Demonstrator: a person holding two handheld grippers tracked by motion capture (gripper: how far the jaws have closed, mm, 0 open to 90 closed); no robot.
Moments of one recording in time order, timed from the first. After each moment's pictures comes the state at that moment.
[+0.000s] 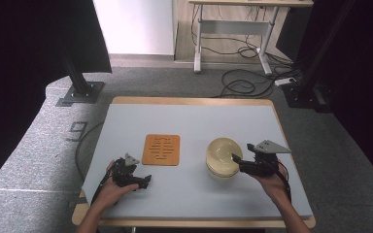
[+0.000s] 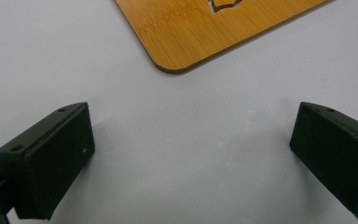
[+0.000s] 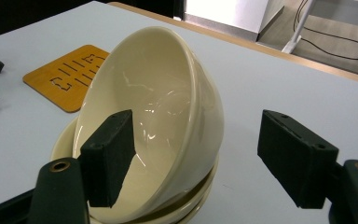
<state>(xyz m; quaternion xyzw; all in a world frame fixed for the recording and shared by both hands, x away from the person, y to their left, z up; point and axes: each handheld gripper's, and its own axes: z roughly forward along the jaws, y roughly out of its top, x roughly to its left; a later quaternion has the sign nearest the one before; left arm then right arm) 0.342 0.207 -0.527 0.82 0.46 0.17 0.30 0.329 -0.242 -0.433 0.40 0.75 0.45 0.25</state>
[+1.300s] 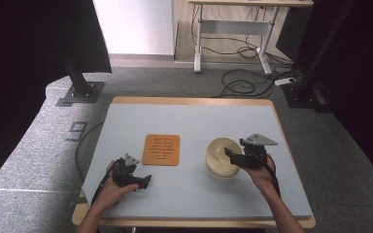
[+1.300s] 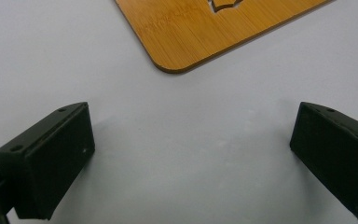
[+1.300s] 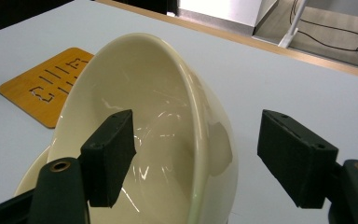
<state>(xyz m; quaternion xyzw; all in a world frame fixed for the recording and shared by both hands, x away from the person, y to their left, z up) 0.342 0.207 -0.527 0.82 0.46 0.17 0.30 0.360 -0.220 -0.444 0.42 0.75 0.44 0.25</state>
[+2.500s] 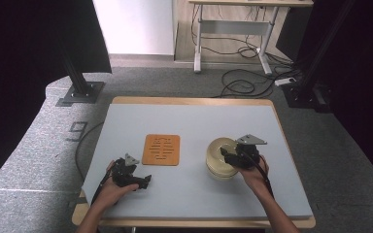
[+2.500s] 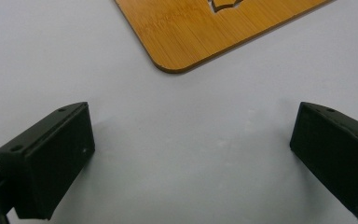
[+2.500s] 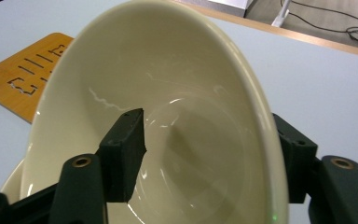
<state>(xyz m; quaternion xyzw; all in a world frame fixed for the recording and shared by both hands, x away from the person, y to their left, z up) 0.342 0.207 -0.527 0.82 0.46 0.17 0.30 0.366 -0.201 -0.456 0.45 0.75 0.41 0.25</state>
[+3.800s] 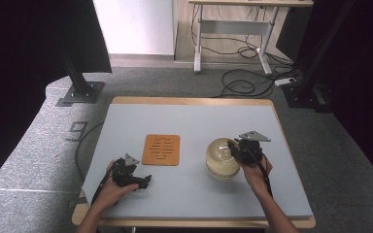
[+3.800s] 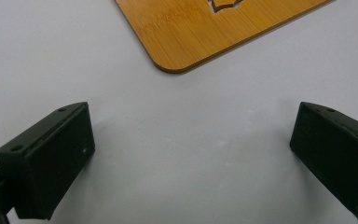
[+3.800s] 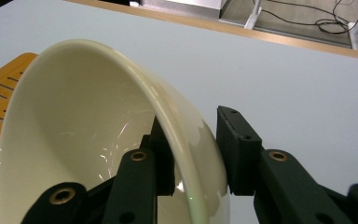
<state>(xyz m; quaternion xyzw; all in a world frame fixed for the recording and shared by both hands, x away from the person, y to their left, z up) 0.342 0.207 -0.527 0.82 0.46 0.17 0.30 0.370 -0.205 -0.446 0.49 0.72 0.40 0.27</state>
